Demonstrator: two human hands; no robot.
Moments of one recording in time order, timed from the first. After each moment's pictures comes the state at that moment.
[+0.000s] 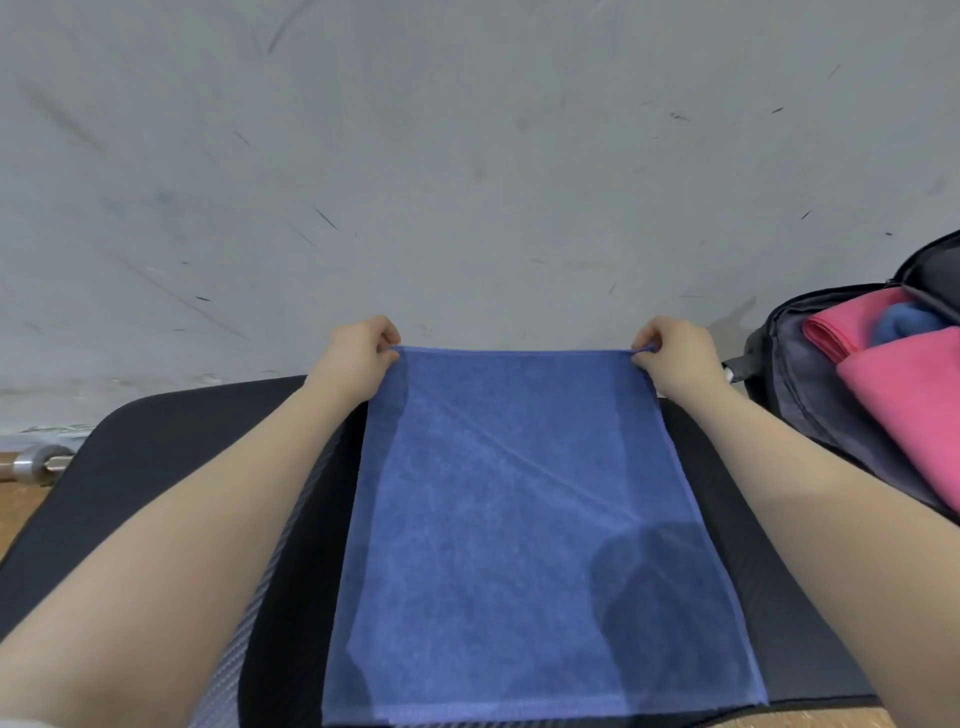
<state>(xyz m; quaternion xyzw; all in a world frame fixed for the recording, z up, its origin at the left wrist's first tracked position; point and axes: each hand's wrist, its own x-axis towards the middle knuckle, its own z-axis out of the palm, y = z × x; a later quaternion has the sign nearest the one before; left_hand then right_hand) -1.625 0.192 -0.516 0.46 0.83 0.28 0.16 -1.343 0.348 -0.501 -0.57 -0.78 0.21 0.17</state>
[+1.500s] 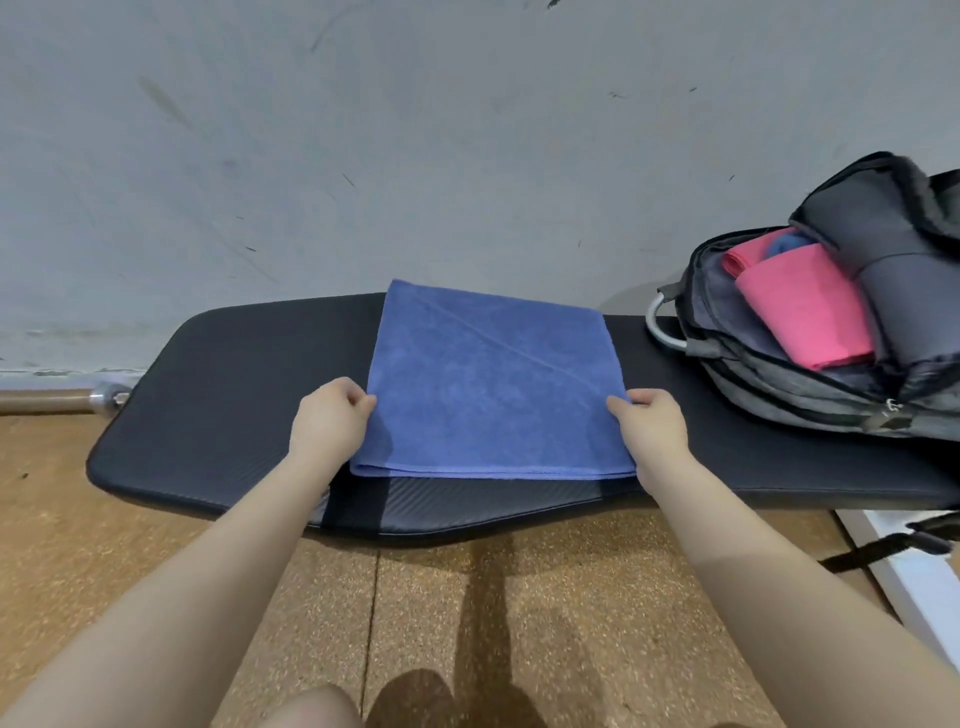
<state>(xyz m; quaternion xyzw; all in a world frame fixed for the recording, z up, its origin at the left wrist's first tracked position) -1.504 0.011 -0.516 0.31 0.89 0.28 0.17 -1.247 0.160 -0.522 -0.63 -0.56 0.47 0.26</state>
